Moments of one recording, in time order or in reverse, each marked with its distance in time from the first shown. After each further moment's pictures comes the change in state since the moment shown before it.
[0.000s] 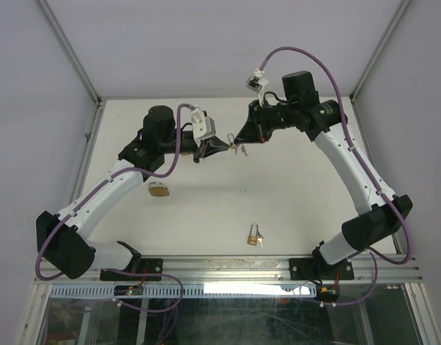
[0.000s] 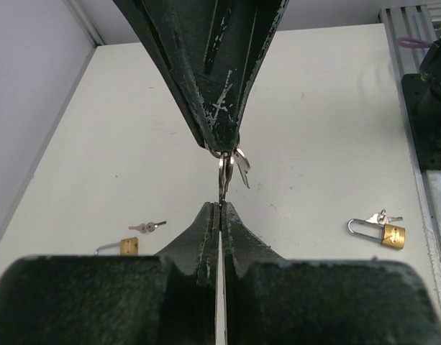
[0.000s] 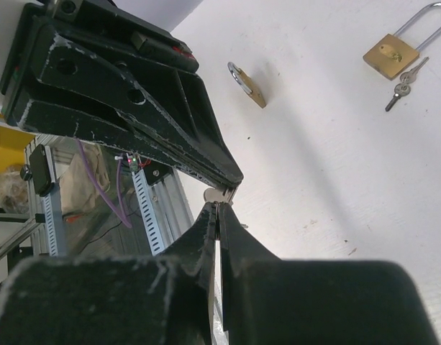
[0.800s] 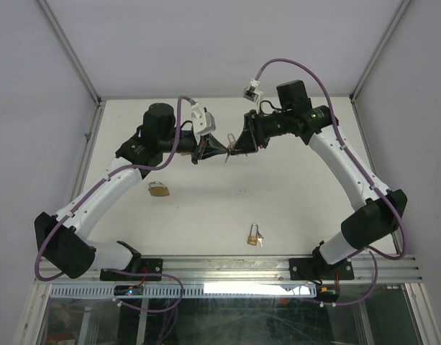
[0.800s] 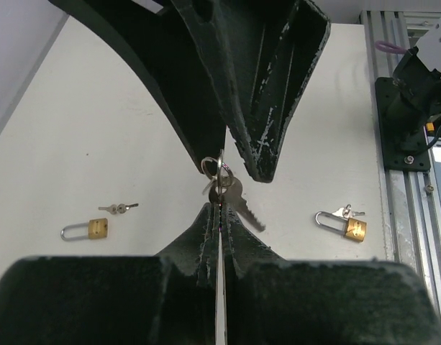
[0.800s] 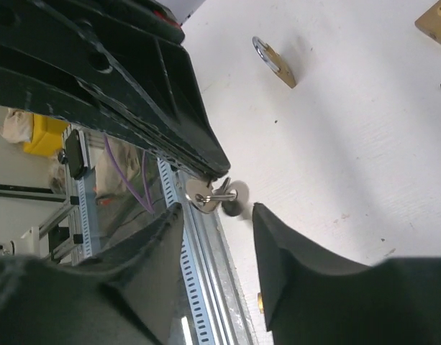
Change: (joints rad) left arm 0.000 0.004 0.057 -0.151 -0.002 -0.056; right arm -0.009 0.015 -0.108 0.052 -0.109 0.023
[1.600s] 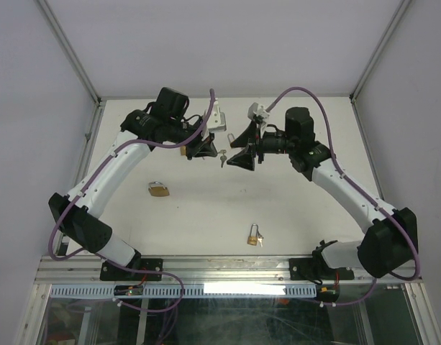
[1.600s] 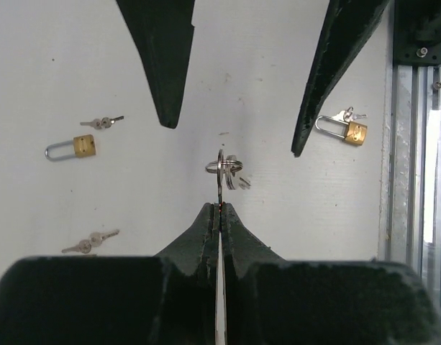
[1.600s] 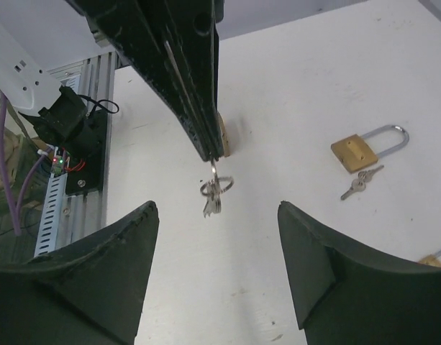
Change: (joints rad) left arm 0.000 0.217 0.411 -0.675 -0.099 0.340; right arm 0.021 -0.251 -0.565 0.764 0.012 -0.105
